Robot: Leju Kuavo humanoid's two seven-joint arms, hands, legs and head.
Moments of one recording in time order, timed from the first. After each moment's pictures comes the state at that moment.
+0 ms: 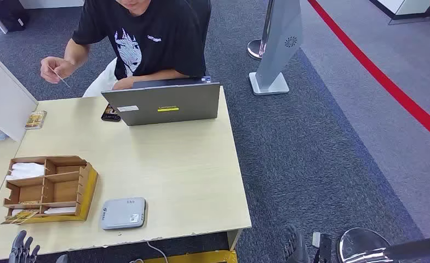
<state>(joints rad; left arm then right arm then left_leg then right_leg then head) 0.34 -0.34 0.47 -1.63 -0.24 -0.42 -0.53 0.07 0.23 -0.50 -0.87 -0.03 0.31 -0.38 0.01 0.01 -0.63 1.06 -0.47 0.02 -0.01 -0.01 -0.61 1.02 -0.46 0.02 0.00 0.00</state>
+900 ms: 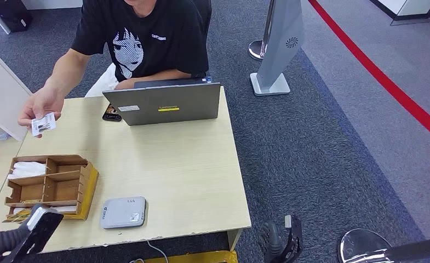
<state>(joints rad) 0.09 0.09 0.09 -1.75 -1.11 0.29 -0.13 -0.05 0.13 -0.10 -0.68 -0.31 0.08 -0.19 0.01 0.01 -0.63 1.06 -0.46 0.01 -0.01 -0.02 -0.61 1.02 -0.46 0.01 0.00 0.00</state>
